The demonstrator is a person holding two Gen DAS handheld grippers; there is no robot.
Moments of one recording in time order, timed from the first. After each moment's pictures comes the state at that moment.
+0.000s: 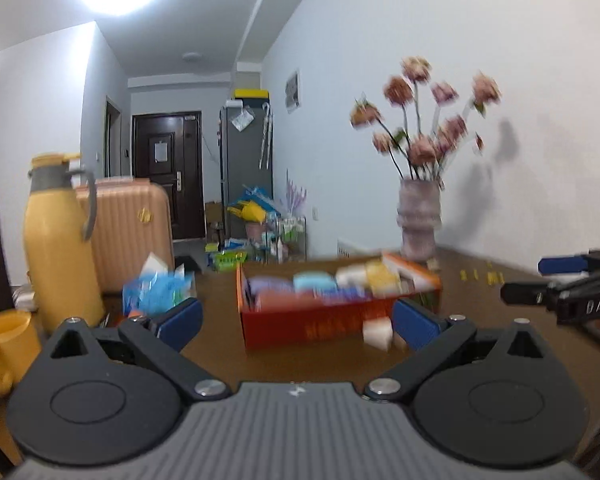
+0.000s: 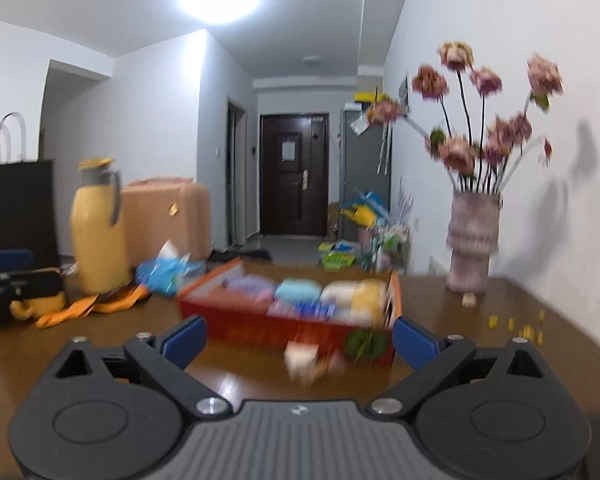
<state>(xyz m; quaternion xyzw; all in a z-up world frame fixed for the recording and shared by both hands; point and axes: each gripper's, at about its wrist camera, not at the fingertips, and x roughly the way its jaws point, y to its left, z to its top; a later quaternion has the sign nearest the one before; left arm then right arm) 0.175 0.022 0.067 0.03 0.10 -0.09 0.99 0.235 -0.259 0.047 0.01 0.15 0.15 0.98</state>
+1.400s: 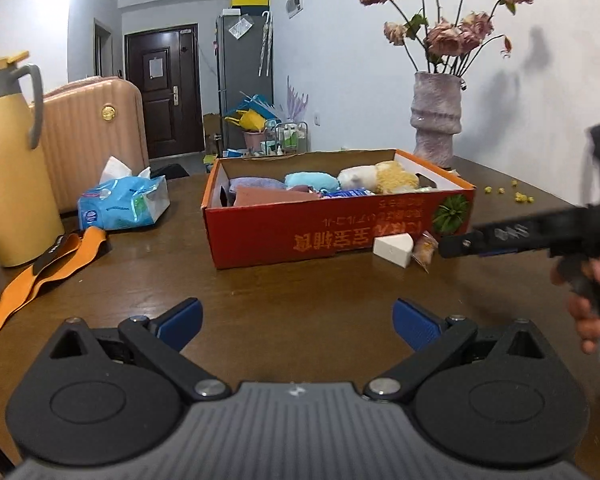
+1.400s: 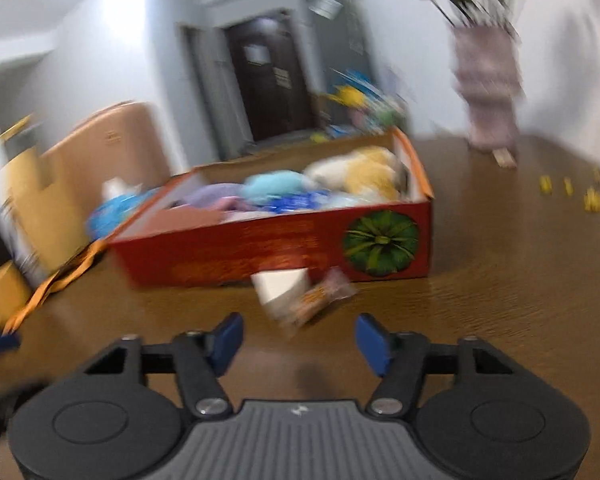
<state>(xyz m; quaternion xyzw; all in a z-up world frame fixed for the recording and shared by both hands) 0.299 -0.007 0.011 0.03 0.24 -0.08 0.97 0.419 -0.260 -0.028 0.13 0.34 0.12 0.92</state>
